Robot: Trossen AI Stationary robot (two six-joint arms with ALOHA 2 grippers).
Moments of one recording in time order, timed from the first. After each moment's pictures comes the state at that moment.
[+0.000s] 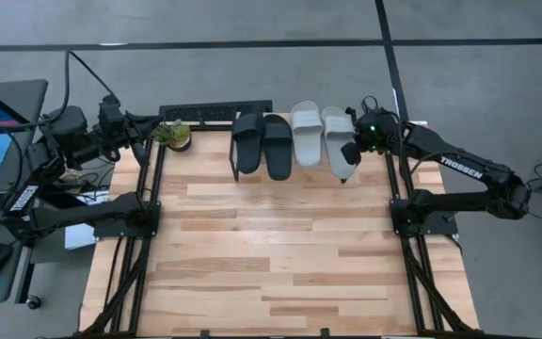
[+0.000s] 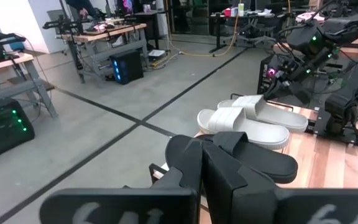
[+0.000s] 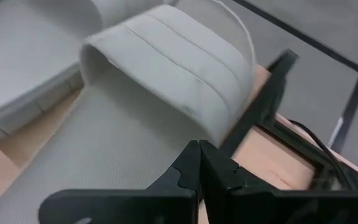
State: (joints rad) left arm 0.53 0.65 1.27 -0.77 -0.10 0.04; right arm -0.61 1.03 0.91 -0.73 0.26 0.14
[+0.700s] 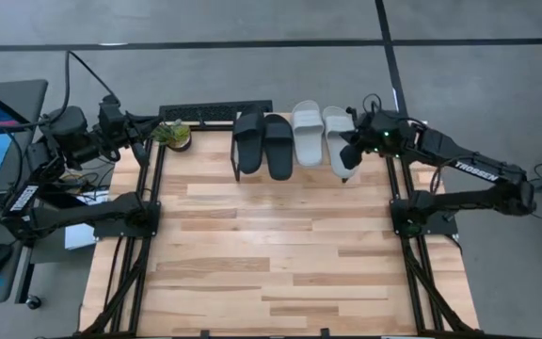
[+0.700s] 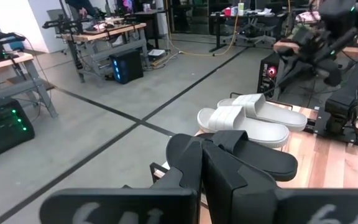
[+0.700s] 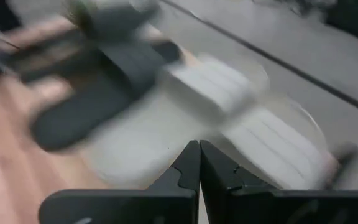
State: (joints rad) left arm 0.53 0.65 1.27 -0.77 -0.10 0.04; right arm -0.42 0.96 1.01 -0.65 0.22 0.15
